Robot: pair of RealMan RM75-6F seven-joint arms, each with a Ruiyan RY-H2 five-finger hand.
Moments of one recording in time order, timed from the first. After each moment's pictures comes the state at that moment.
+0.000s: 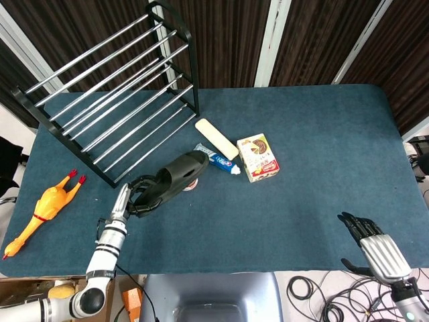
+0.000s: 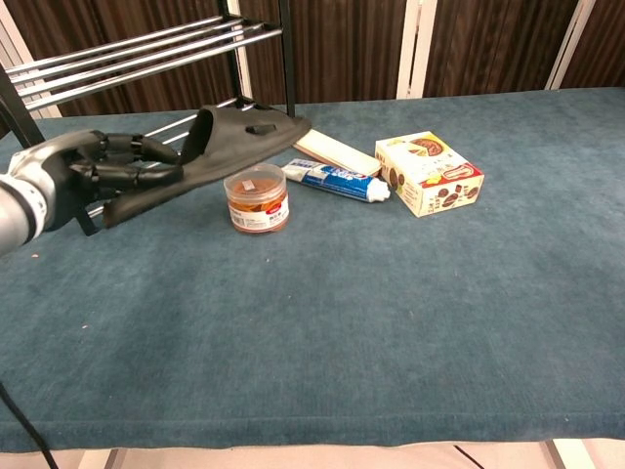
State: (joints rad) left arm -0.53 -1.60 -0.38 -1.70 0.84 1.07 -0.24; right arm 0.11 -1.00 -0.11 -1.67 -1.69 1.37 0.06
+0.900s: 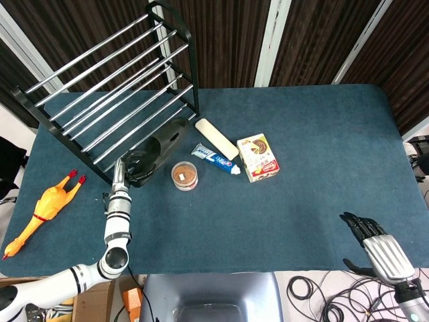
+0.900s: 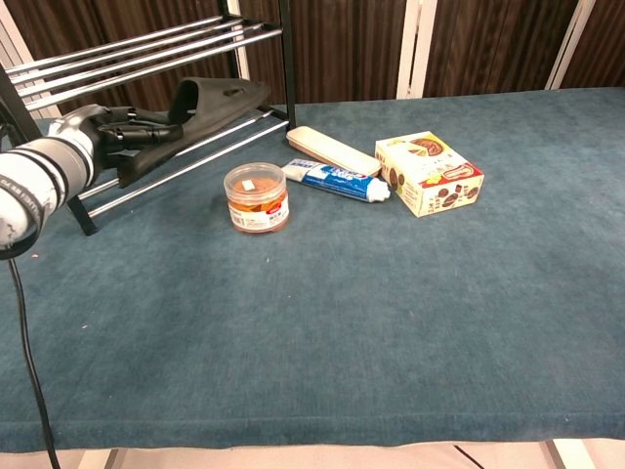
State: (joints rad) left arm -0.71 -1.77 -0.60 -1.34 0.62 1.06 -0.18; right arm 0.10 -0.98 -0.11 -1.66 -1.70 1.39 0.10
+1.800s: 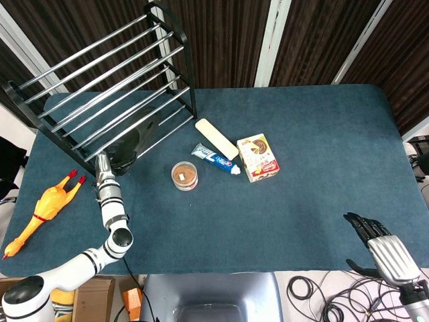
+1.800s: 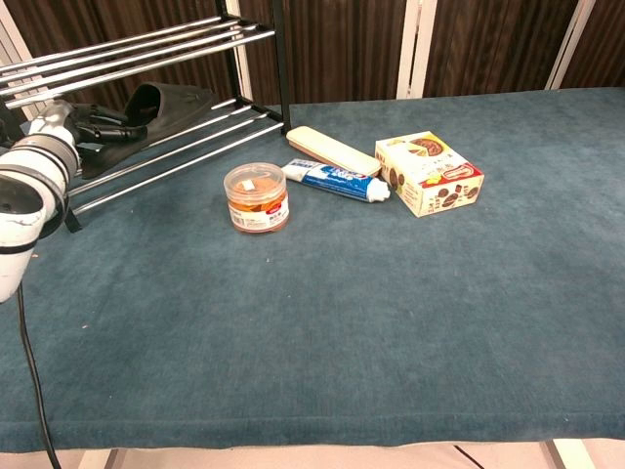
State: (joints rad) left arm -0.83 -1.89 -0.67 -0.93 0.60 1.05 -0.14; right arm 0.10 -0.97 -0.11 -1.65 -1.72 1.41 0.14
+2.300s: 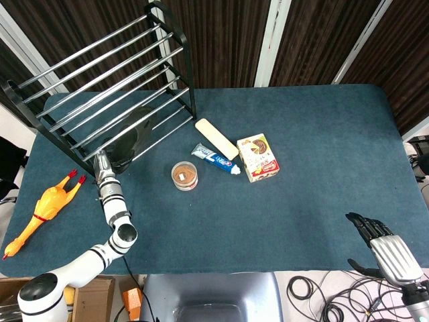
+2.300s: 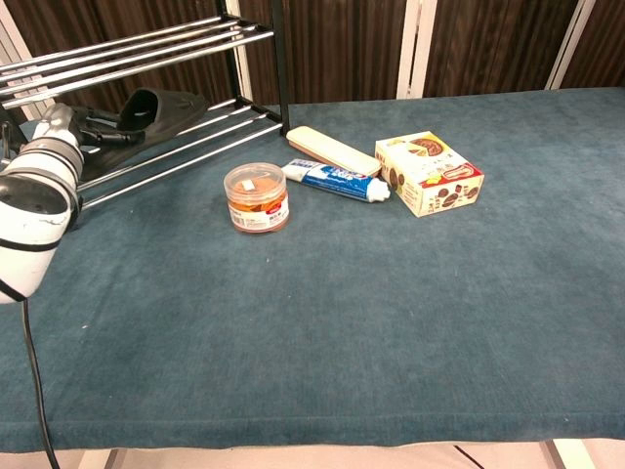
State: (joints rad) left arm -0.88 -1.96 -0.71 -0.76 0.60 1.02 -0.13; right arm 0.09 -0.96 -0.12 -1.65 -1.72 1.42 0.16
